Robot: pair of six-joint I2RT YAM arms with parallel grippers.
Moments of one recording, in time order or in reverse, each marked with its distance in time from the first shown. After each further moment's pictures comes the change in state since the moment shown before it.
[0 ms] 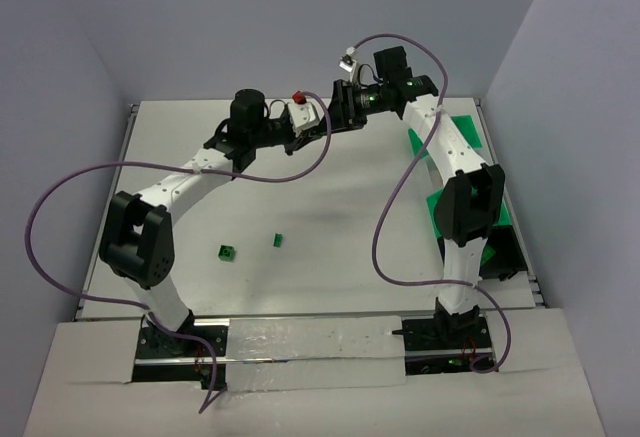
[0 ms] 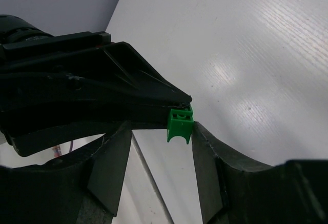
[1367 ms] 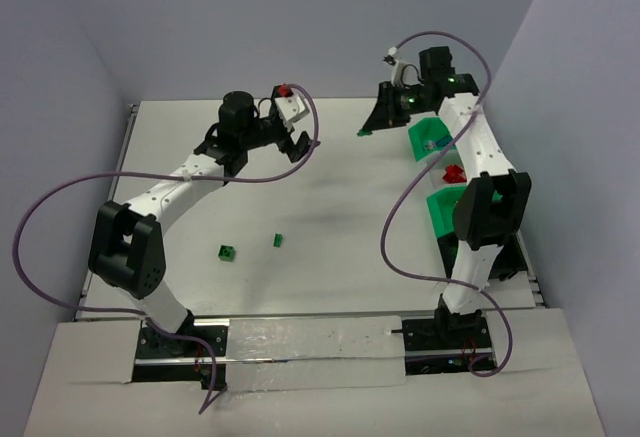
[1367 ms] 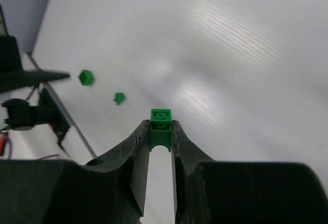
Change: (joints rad) left arm 0.020 -0.077 -0.071 0.069 -0.096 -0.126; right arm -0.179 -0.078 -0.063 -0.143 0.119 -0.260
